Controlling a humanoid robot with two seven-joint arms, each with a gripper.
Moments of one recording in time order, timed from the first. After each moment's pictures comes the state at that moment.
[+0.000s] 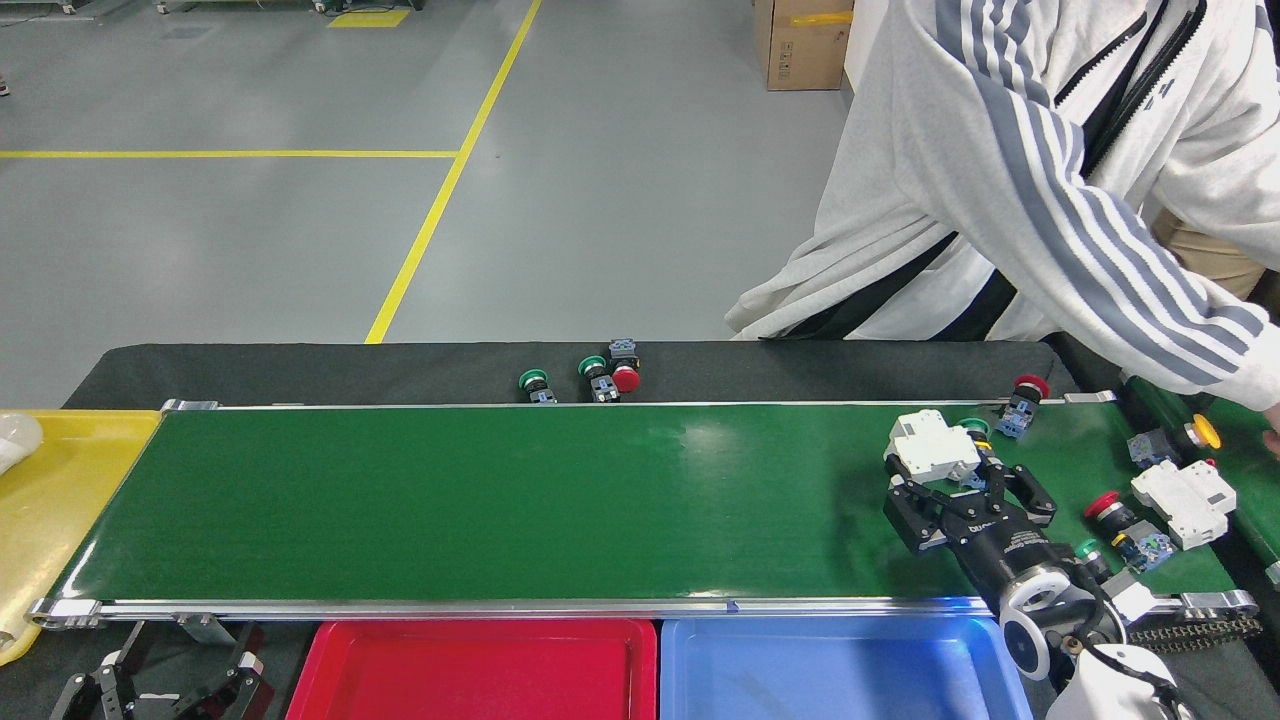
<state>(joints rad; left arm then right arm) 0.29 0.07 0.46 -1.74 -1.39 -0.46 -0.02 -0.10 -0.18 0.04 -1.51 1.18 -0.40 0.09</state>
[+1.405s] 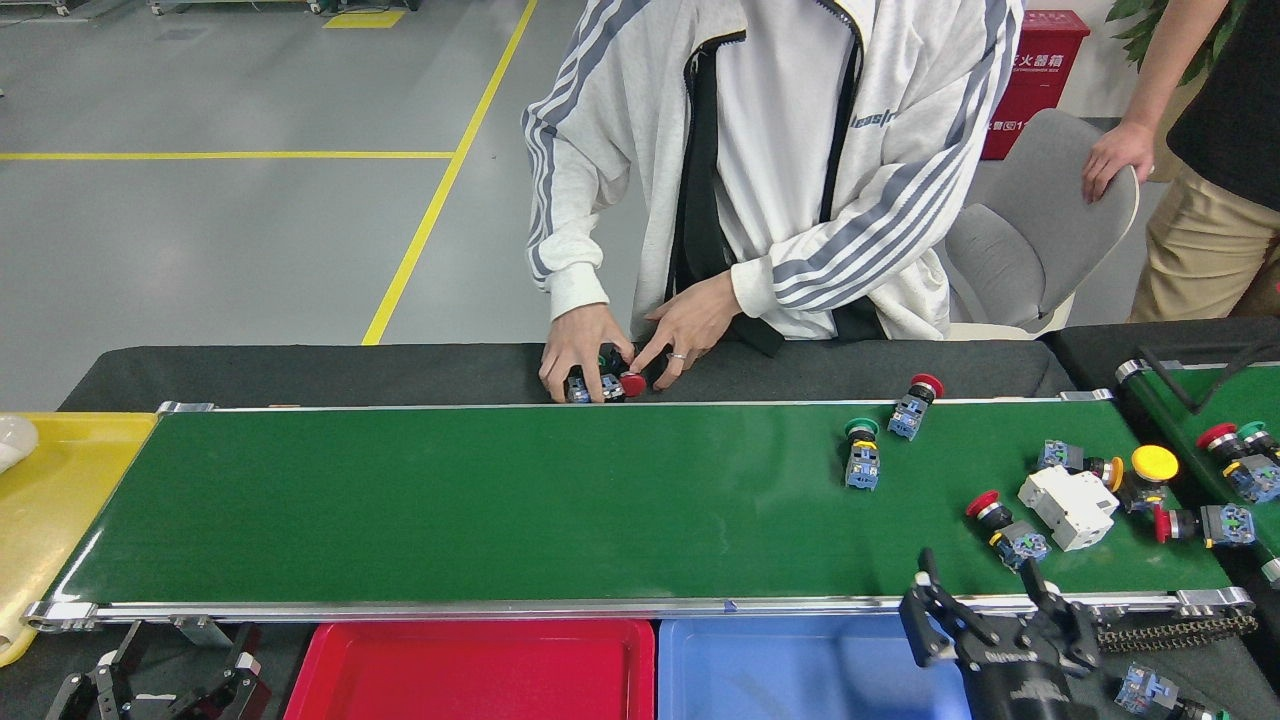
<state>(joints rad) 0.29 0.07 0.46 -1.75 -1.39 -0.46 -0.02 0.01 0.02 0.08 -1.62 1.41 0.12 0.10</state>
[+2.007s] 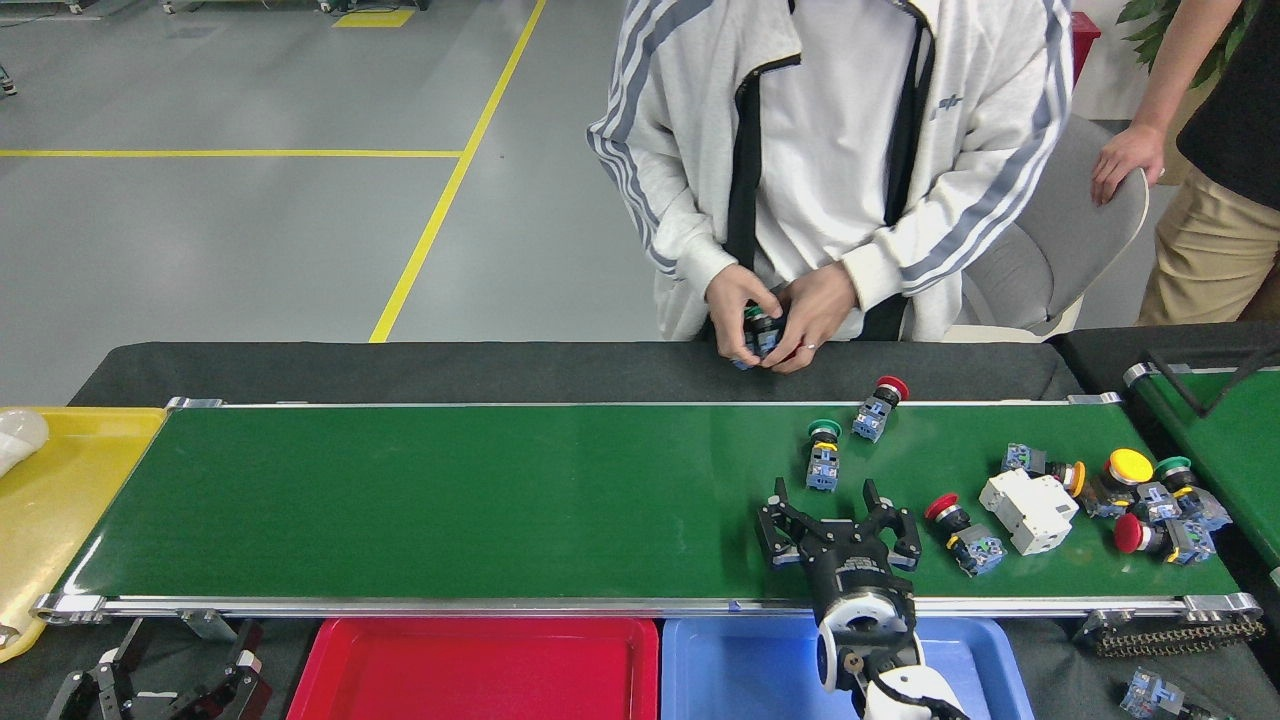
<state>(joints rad) 0.28 0.07 0.46 -1.74 -1.39 -0.46 -0.02 -0.34 0.12 0.25 -1.16 1.41 0.28 0.14</state>
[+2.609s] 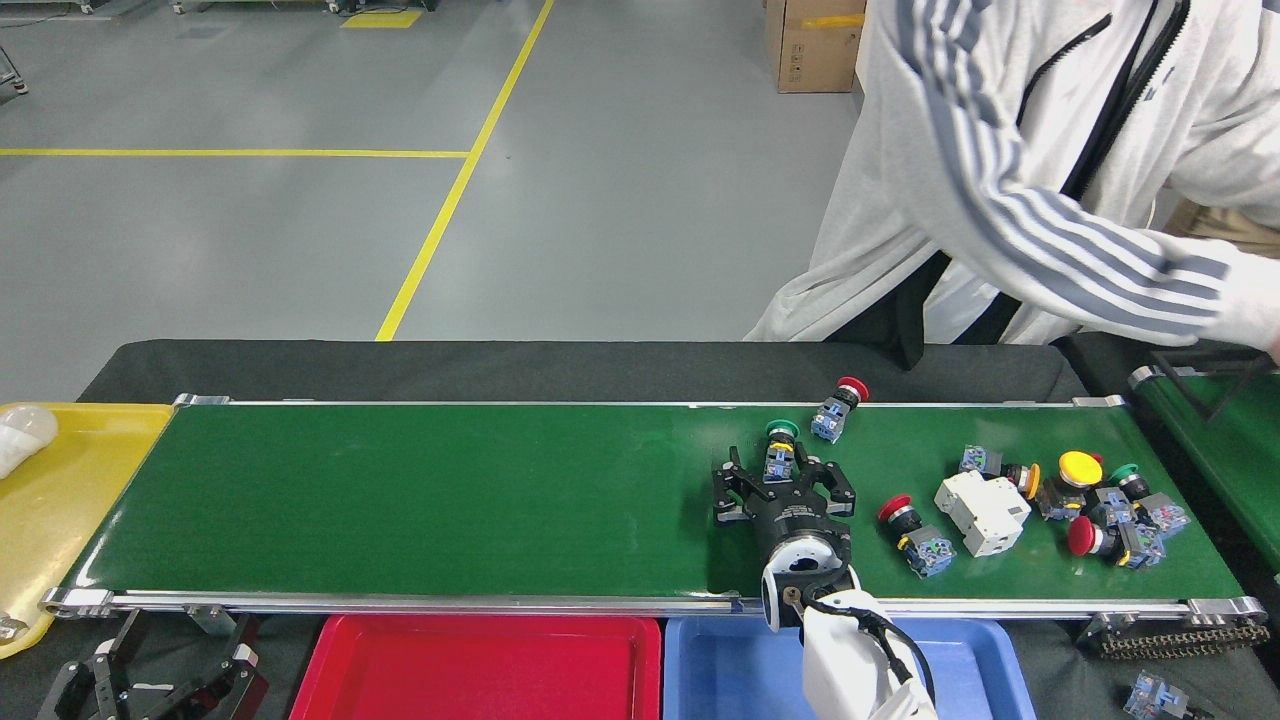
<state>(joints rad) 0.28 0.09 0.46 -1.74 -1.39 -0.46 -0.02 -0.47 0.15 0.35 -0.98 1.41 0.27 0.16</state>
